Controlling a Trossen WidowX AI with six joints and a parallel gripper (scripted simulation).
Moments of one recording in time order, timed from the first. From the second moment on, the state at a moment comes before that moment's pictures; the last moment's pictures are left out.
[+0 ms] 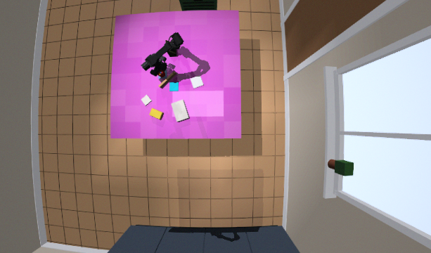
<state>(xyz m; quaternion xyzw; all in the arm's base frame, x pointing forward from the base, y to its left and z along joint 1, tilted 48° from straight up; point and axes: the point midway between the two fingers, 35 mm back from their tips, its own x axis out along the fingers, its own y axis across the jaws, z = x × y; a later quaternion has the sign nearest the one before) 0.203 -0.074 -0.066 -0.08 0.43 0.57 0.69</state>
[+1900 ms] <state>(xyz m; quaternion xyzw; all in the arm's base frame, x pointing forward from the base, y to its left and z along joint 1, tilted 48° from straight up) 0.203 -0.104 -0.033 -0.07 0.43 0.57 0.69</state>
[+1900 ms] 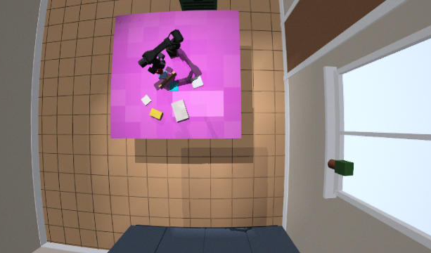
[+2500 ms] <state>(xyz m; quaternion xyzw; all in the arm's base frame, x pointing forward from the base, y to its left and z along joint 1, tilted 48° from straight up) 0.203 -0.104 -0.033 -0.07 0.43 0.57 0.69</state>
